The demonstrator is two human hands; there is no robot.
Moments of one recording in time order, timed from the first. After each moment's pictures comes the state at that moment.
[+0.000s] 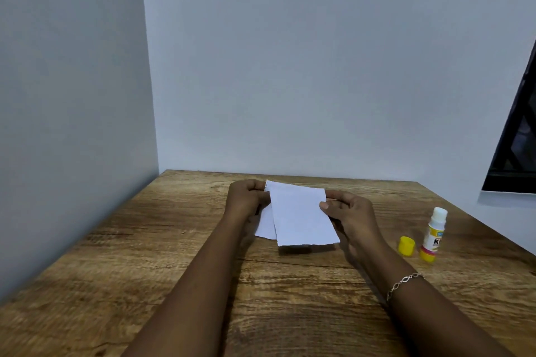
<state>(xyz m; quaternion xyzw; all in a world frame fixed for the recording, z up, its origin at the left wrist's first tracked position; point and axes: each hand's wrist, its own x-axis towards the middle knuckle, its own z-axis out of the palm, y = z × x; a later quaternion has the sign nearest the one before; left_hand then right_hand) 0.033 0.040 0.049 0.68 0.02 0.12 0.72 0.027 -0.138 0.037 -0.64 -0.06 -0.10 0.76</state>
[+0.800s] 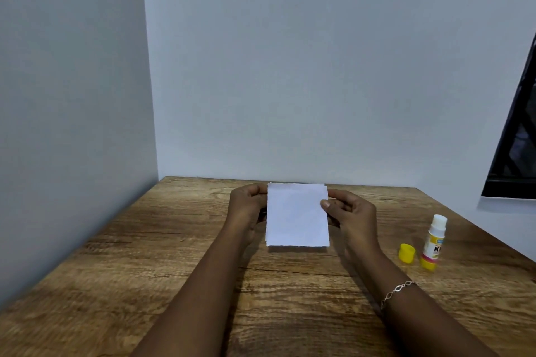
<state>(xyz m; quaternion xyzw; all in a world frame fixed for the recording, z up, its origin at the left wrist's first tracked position) 0.022 0.033 0.055 0.63 -0.02 0.10 0.77 0.036 -0.133 0.034 -0.61 -0.10 -0.21 0.76</state>
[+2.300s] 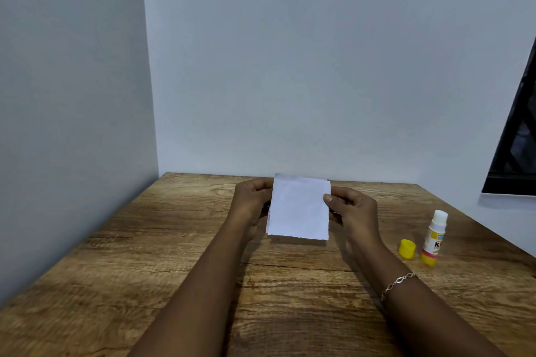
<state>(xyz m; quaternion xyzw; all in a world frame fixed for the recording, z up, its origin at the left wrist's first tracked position) 0.024 0.032 0.054 0.64 -0.05 0.09 0.76 0.038 -0.135 0.038 -0.63 -0.06 -0.19 0.75</state>
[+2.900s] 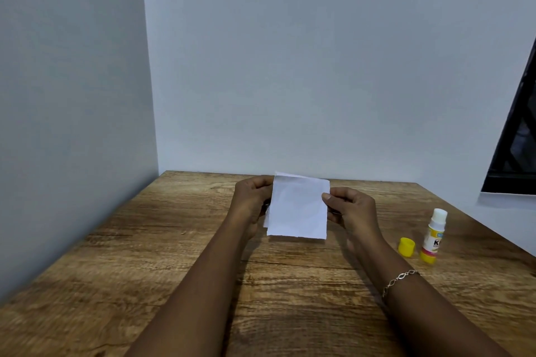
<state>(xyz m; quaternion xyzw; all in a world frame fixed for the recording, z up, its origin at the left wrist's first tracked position) 0.024 0.030 0.054 0.63 -0.05 0.10 0.77 0.032 -0.136 0.041 -0.63 -0.05 -0.15 0.76</state>
